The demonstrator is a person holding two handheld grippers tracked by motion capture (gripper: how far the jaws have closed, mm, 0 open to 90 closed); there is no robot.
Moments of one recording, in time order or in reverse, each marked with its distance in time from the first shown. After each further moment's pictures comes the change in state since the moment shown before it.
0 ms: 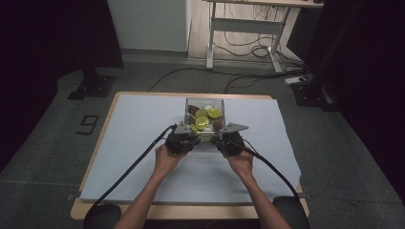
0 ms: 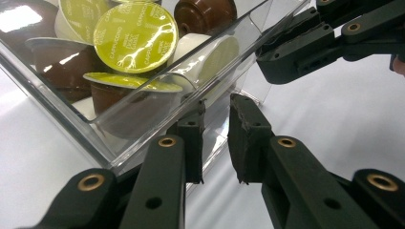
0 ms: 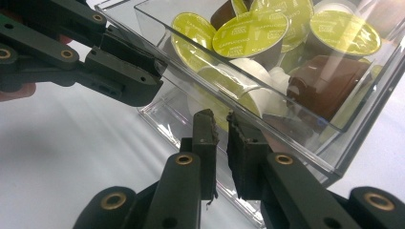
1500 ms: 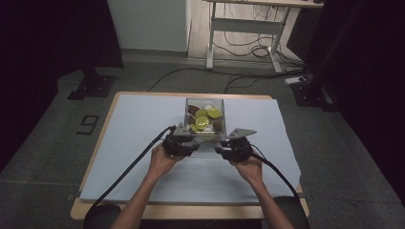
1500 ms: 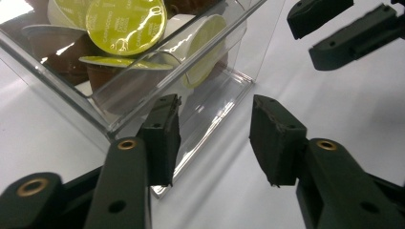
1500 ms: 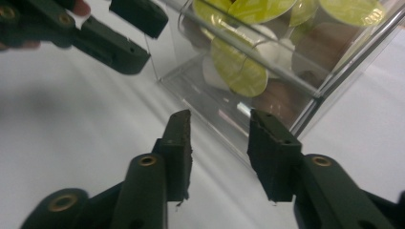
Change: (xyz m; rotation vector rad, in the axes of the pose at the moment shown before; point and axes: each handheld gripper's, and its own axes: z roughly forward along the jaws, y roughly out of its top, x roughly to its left) left arm -0.003 0.001 -0.012 0.073 -0.013 0.047; right arm -0.002 -0.012 -0.028 0.045 0.048 -0.015
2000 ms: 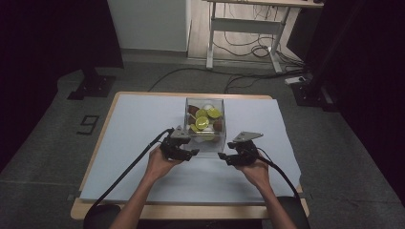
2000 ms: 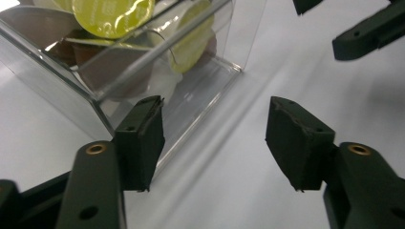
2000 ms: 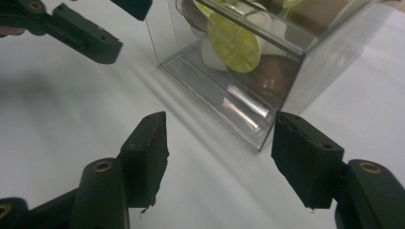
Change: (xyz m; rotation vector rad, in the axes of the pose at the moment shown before) left arm -0.001 -0.008 -0.008 0.005 -0.036 -0.016; right arm -0.004 -0.014 -0.014 0.016 0.022 -0.006
